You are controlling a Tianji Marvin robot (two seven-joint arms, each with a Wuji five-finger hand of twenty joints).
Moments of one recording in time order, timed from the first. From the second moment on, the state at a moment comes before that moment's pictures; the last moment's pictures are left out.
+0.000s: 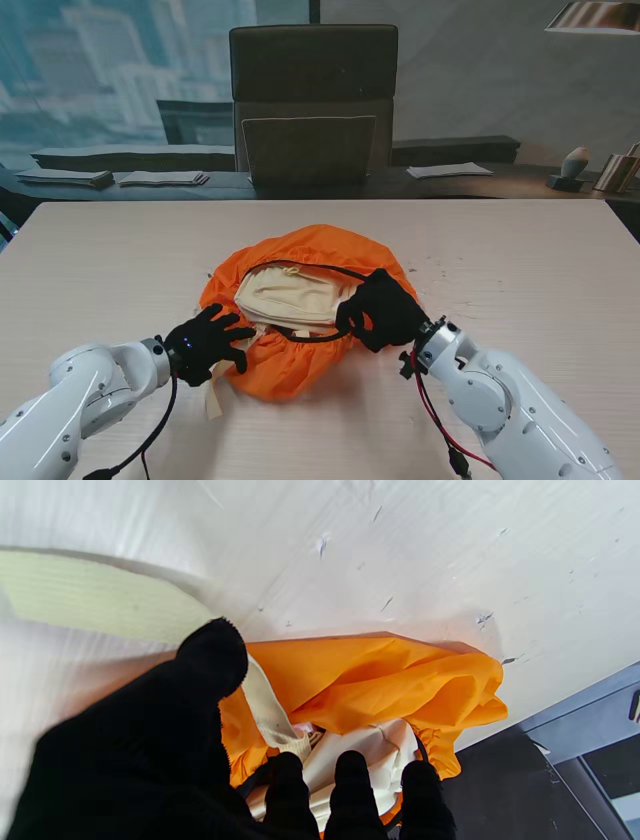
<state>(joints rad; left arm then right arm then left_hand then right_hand) 1.59 -0.97 -1.27 -1.66 1.41 -0.49 -0.25 -1.51 -1.09 1.14 -1.54 -0.78 -0.49 -0.15 0.77 -0.60 0.80 -0.05 0.32 -0.33 0.58 0.49 0.16 -0.03 0.06 0.34 0.10 0.09 0.17 0.33 -0.05 0.20 0.35 0.20 0.62 -0.91 1.38 -0.32 1.02 -0.38 0.94 0.80 1.16 0.08 0.88 0.63 0.75 0.04 0.93 0.50 0.07 0.20 1.19 0.41</state>
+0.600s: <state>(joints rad) 1.51 -0.95 -1.20 -1.52 1.44 -0.47 -0.01 -1.50 -1.09 1.14 -1.53 -0.79 -0.49 -0.16 0.76 -0.40 0.32 -0.11 0.64 -0.47 0.93 0.56 0.31 -0.10 0.37 0.32 0.16 0.08 0.34 0.35 -0.04 0.16 0.49 0.26 0.62 -0.91 1.38 -0.32 1.02 -0.38 0.94 0.80 1.16 0.08 0.88 0.64 0.75 0.04 0.94 0.50 0.07 0.20 1.19 0.41</state>
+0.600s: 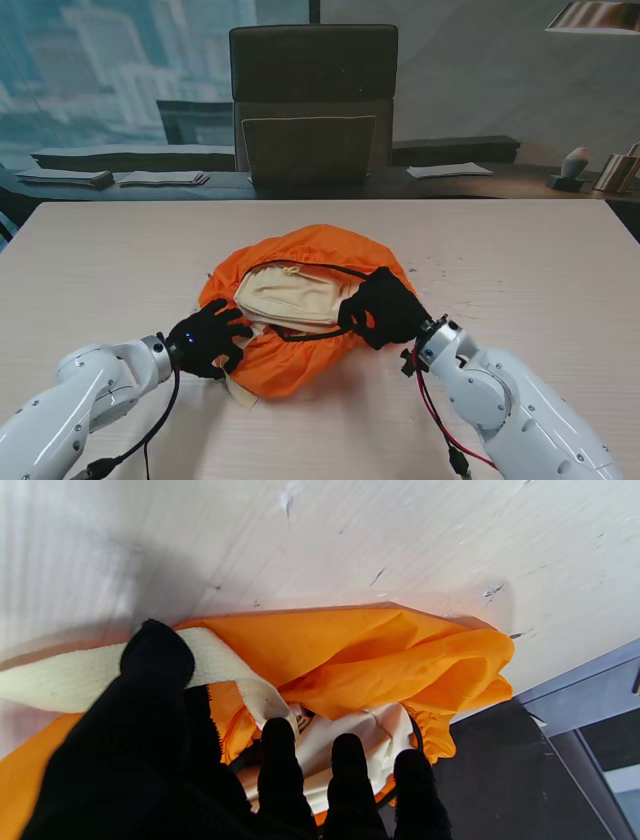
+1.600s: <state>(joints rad) 1.69 -1.02 -1.39 -1.66 1.21 -0.37 0.09 -1.43 -1.08 1.12 -1.43 -0.93 -0.47 -0.21 0.87 -0.32 0.27 -0.11 0.64 -0.22 0.94 0.68 0.41 -0.02 0.44 0.33 0.27 0.11 0.38 0.37 -0.02 0.20 0.65 0.33 0.62 -0.92 1.38 -0.32 1.02 -0.39 0.95 0.82 1.15 0.08 0.89 0.66 0.75 0.04 0.96 0.50 0.07 0.20 1.19 0.41</state>
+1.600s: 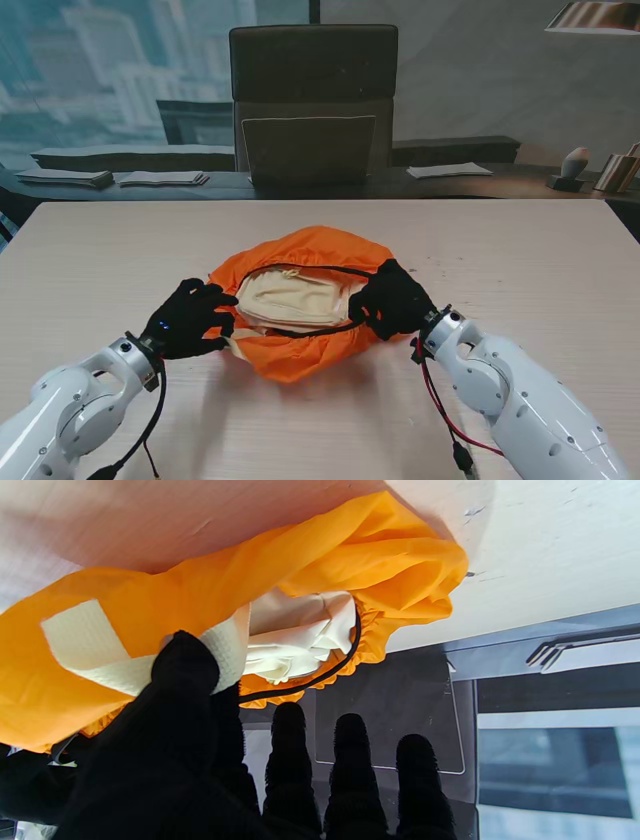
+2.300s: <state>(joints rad) 1.68 -1.06 -1.37 -1.58 1.02 -0.34 0.25 -1.41 -1.08 1.09 -1.40 -0.91 -0.45 -0.20 0.88 -0.37 0.32 -0.13 0.78 -0.13 0.89 0.31 0.46 -0.05 0.46 0.35 0.33 0.13 0.44 0.42 -0.01 0.22 0.70 0.35 0.62 -0.92 1.38 -0.32 1.02 -0.39 0.95 0.82 1.15 0.09 0.89 0.66 0.75 0.04 0.96 0.50 0.07 0.20 1.19 0.41</state>
